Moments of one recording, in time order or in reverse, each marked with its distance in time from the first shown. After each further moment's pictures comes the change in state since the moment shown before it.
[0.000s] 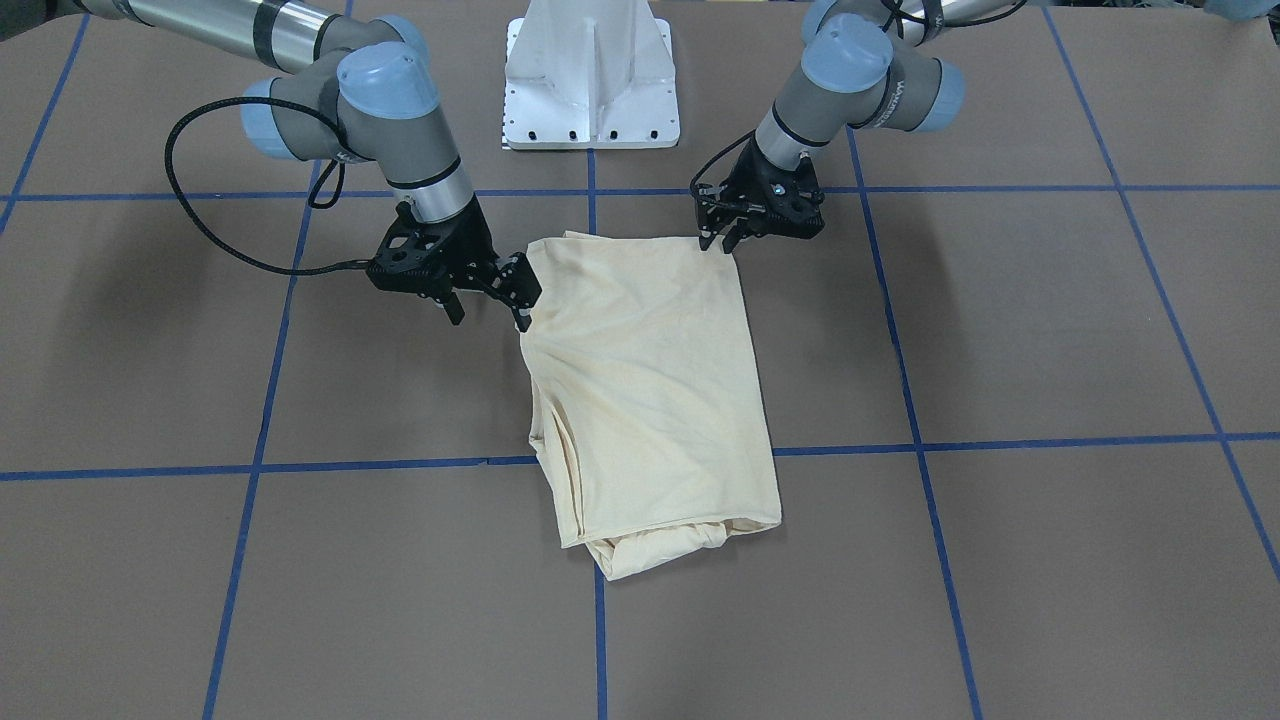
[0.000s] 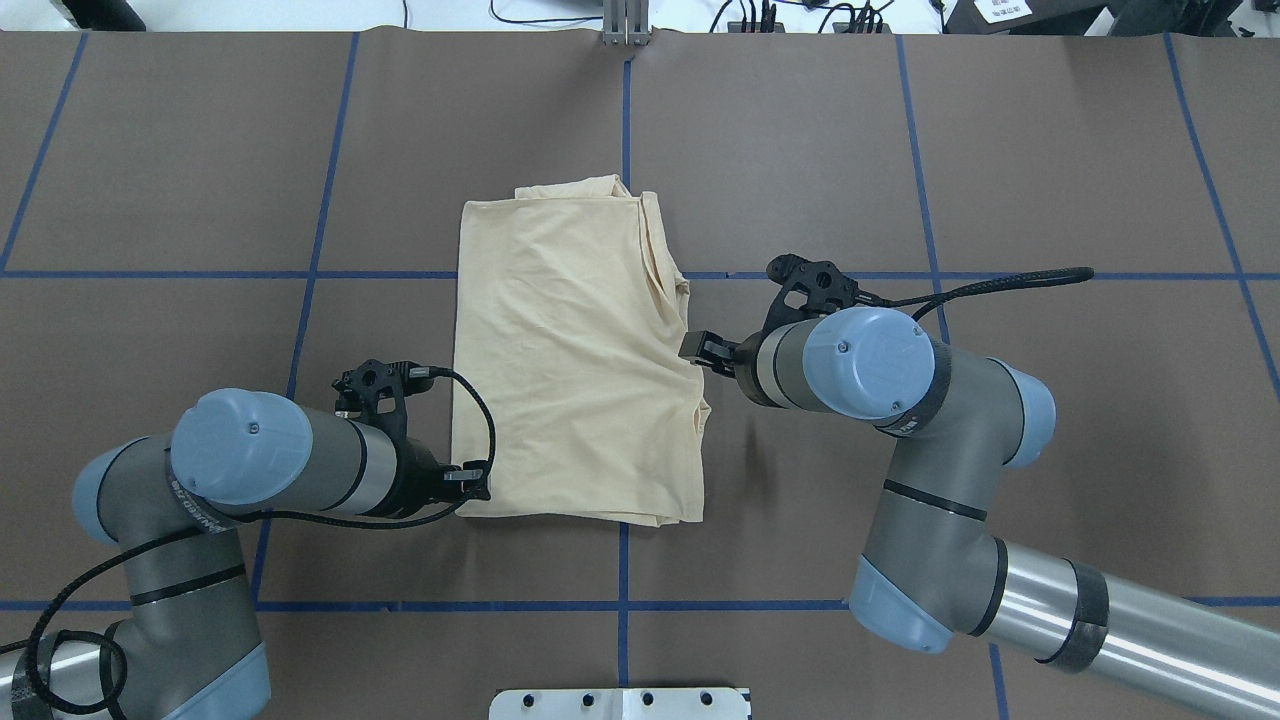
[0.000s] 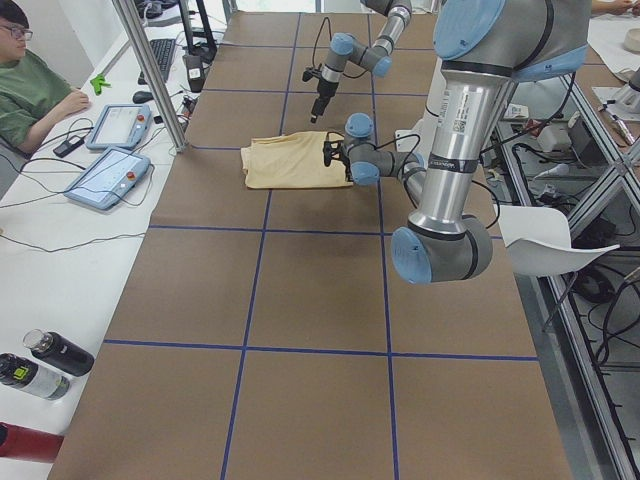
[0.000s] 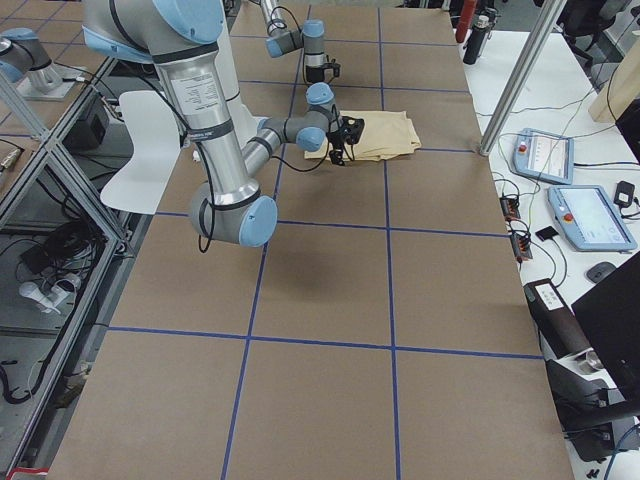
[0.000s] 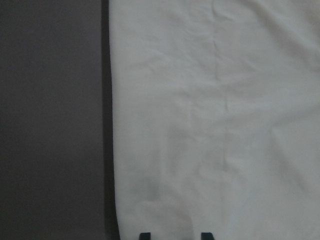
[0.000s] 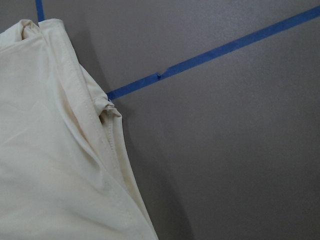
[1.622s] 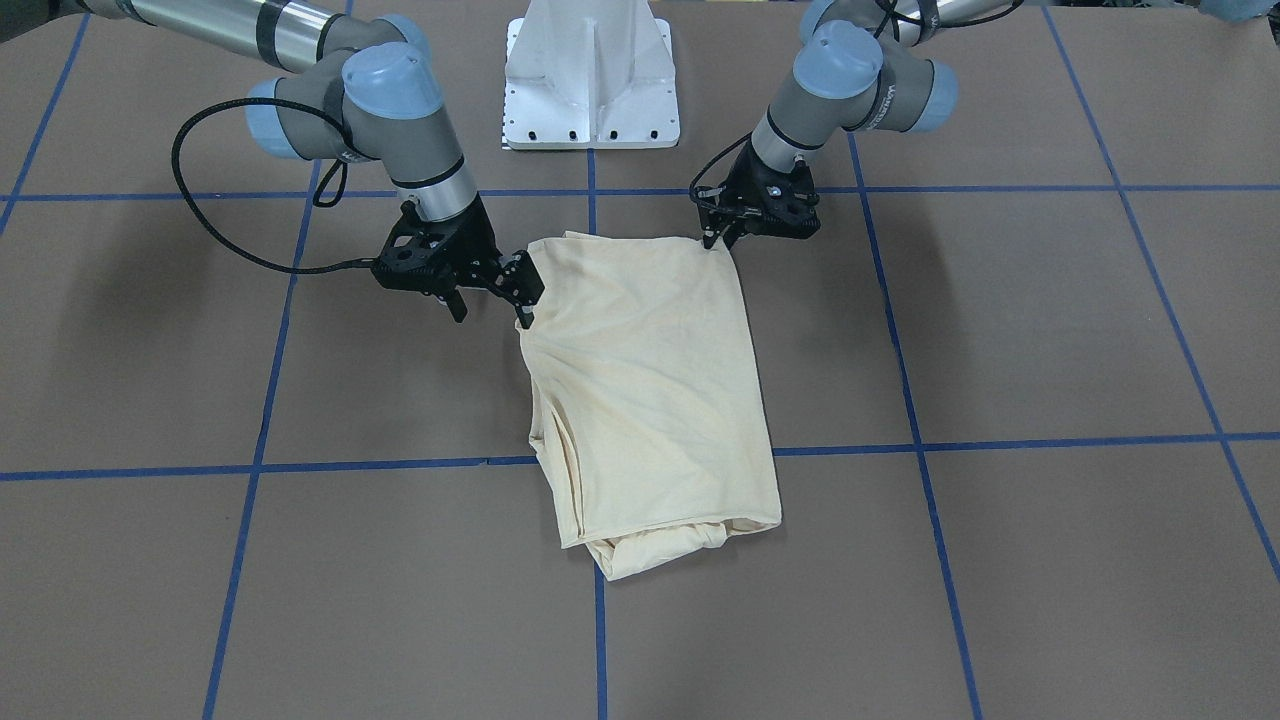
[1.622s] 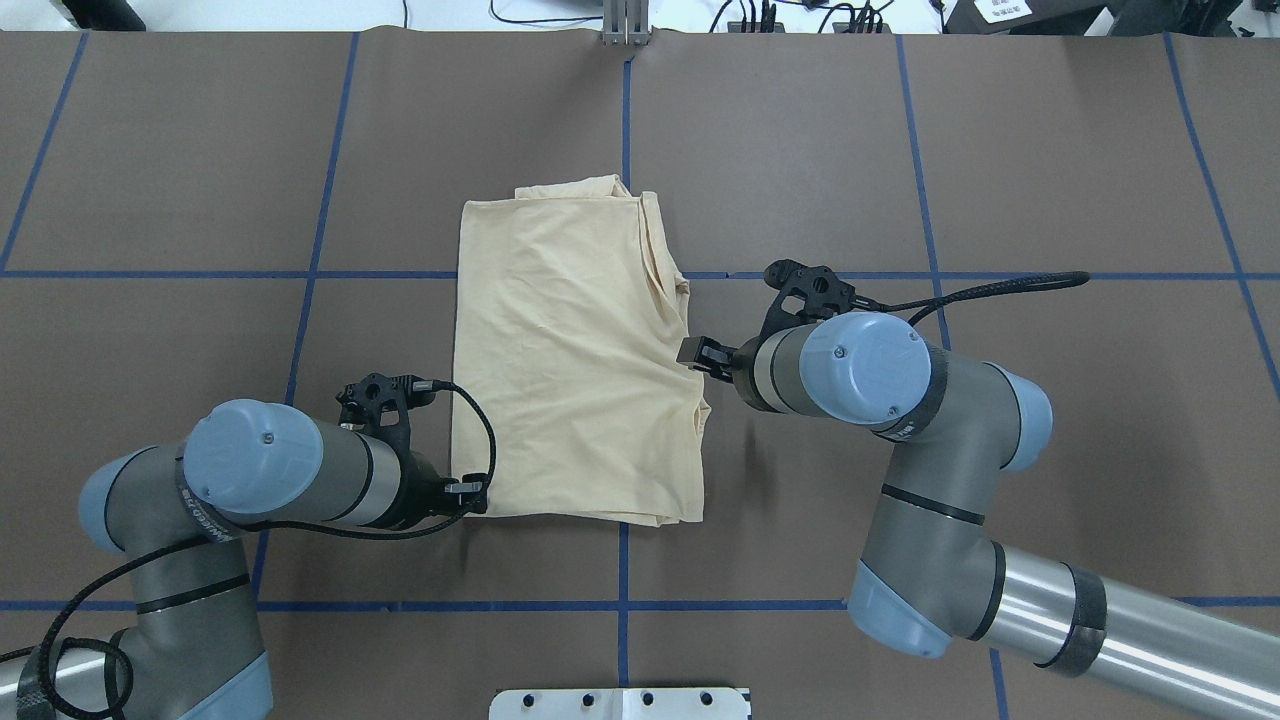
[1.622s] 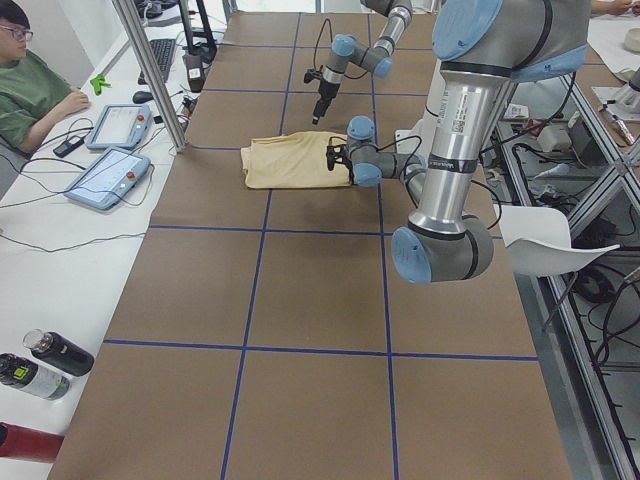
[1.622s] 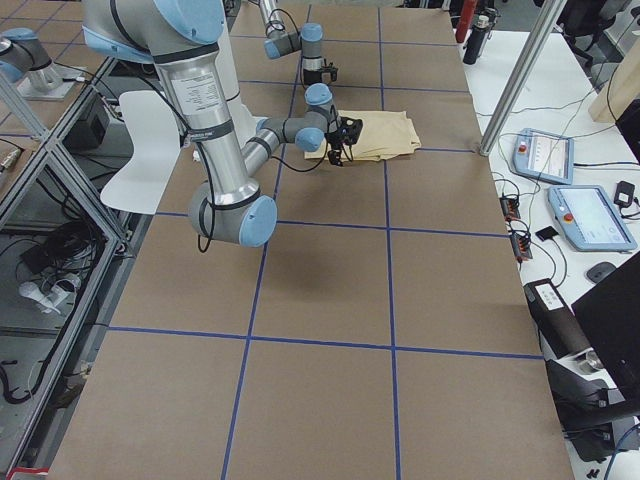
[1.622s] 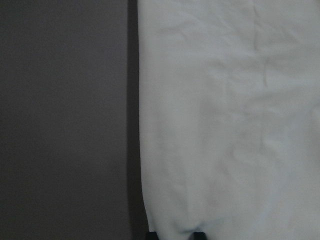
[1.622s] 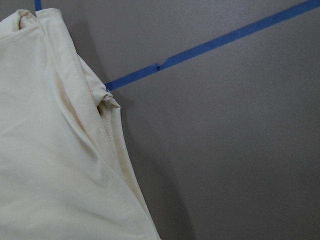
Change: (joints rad) left arm 0.019 -0.002 0.010 0.023 -0.004 -0.013; right arm -0.011 0.000 -0.003 0.000 0.000 0.000
